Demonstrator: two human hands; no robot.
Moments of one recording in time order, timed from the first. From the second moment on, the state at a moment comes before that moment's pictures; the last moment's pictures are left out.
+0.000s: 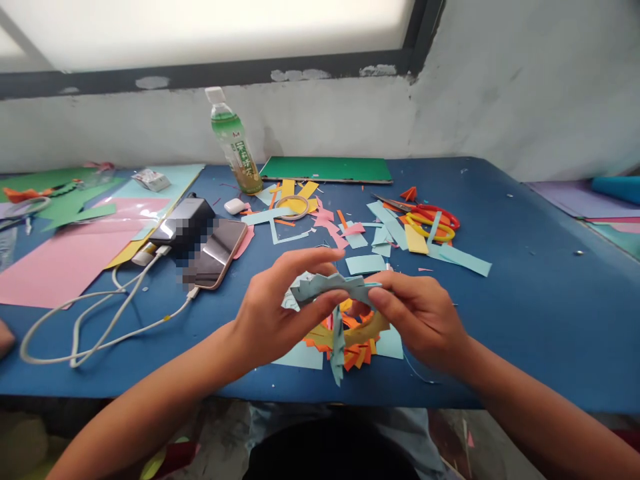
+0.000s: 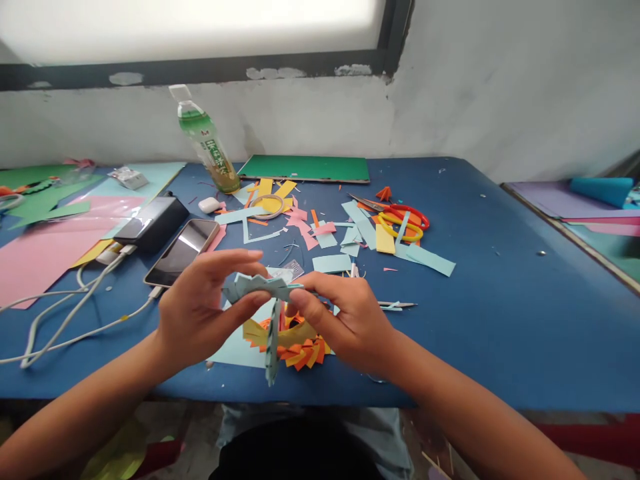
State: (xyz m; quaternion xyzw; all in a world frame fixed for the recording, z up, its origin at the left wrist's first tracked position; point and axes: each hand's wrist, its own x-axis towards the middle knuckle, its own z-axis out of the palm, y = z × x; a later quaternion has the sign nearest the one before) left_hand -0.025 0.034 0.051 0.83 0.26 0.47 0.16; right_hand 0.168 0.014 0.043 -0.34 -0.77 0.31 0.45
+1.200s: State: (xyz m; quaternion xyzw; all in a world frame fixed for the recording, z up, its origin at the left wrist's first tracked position) left_hand -0.021 0.047 0.048 0.75 0.37 0.41 0.36; right_hand 0.168 0.022 0.036 -0.42 -0.73 0.35 0.41
